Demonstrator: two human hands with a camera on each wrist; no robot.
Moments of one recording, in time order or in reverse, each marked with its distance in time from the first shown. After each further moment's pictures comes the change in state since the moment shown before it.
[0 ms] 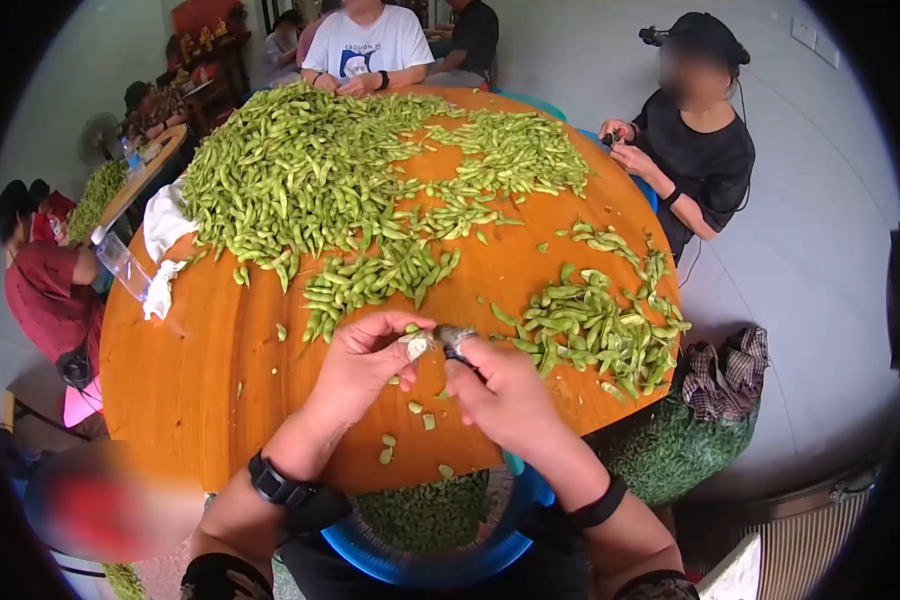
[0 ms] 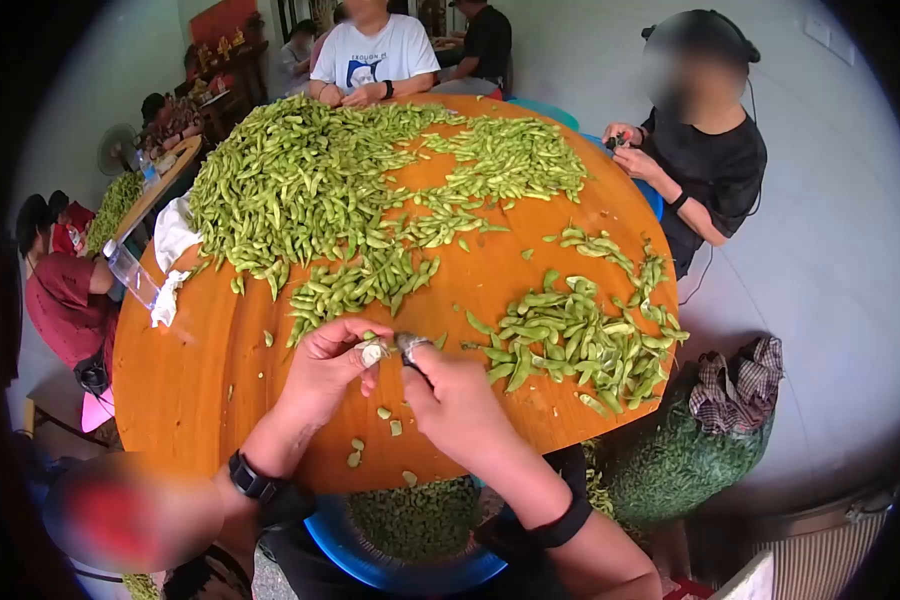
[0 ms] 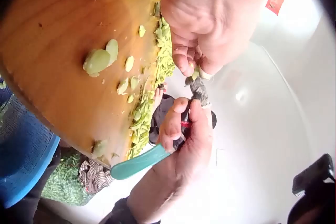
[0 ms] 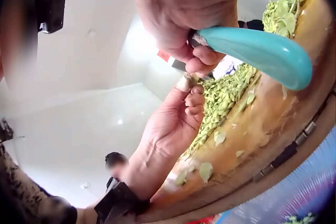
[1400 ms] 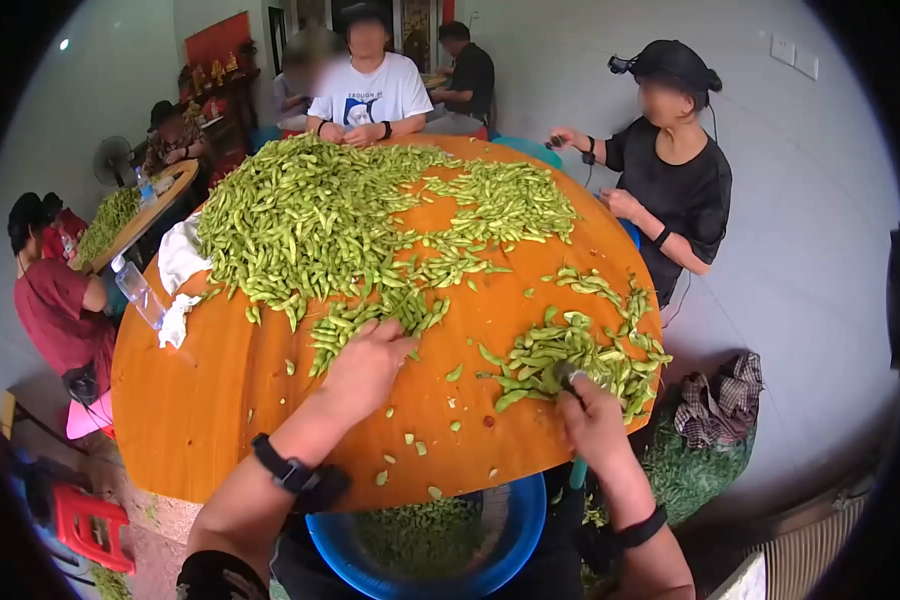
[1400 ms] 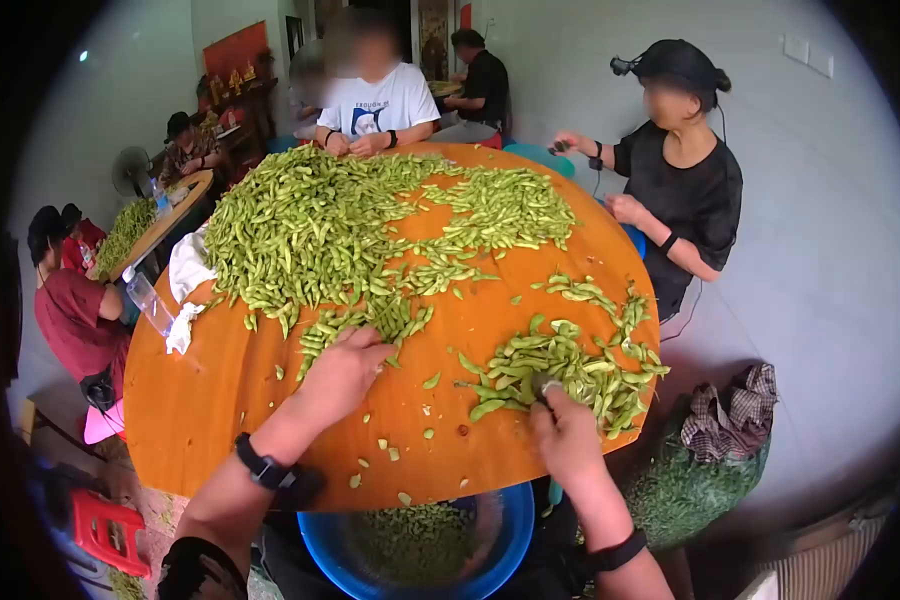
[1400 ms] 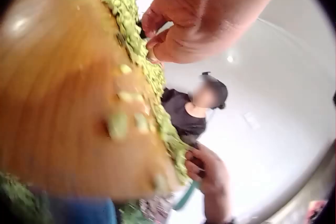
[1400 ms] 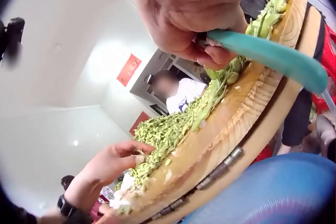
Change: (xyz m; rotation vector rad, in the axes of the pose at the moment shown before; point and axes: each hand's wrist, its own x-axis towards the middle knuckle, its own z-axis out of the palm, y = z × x) left_hand 0.032 0.005 -0.013 1.391 -0.041 0.389; right_hand -0.046 0.033 -0.096 -0.093 0.237 0.256
